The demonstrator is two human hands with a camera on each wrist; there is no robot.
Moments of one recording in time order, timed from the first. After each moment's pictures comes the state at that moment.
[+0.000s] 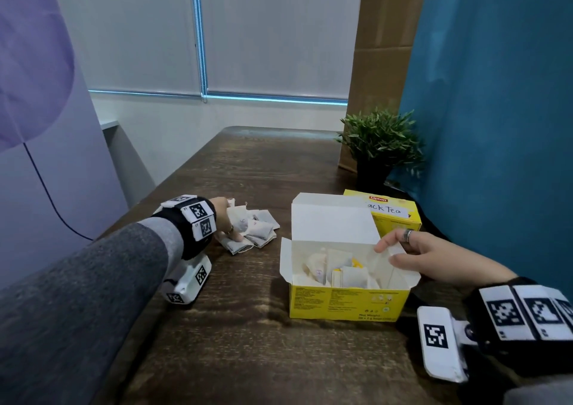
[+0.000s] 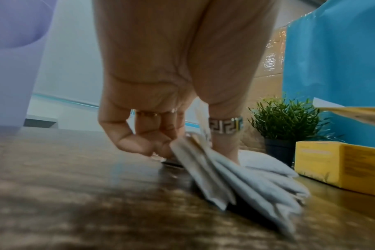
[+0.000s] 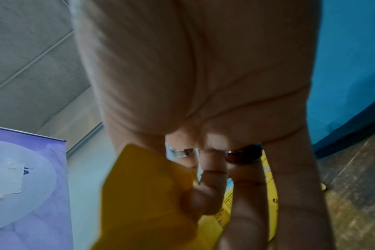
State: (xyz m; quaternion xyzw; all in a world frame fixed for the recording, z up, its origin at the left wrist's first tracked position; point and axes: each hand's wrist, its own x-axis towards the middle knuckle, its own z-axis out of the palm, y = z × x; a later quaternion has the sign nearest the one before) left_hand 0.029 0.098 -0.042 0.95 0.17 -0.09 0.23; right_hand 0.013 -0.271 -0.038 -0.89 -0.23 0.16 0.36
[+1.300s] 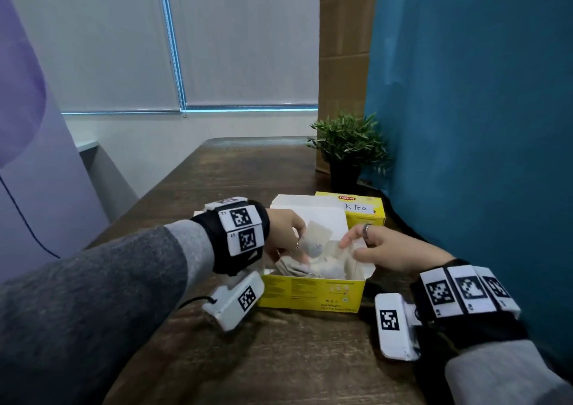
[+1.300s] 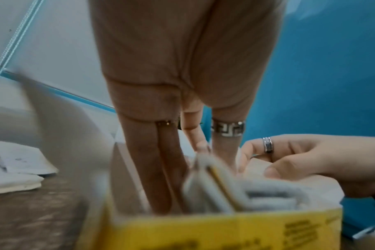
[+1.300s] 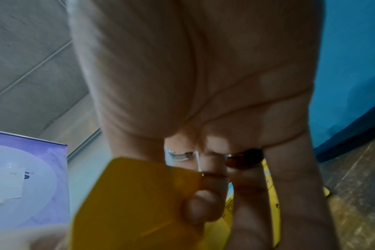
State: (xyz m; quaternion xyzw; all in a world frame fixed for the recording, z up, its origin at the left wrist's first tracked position) left_hand -0.010 -0.060 0.000 0.95 -0.03 -0.19 0.26; right_hand 0.001 -0.268 -0.031 -0.91 -0.23 0.13 0.33
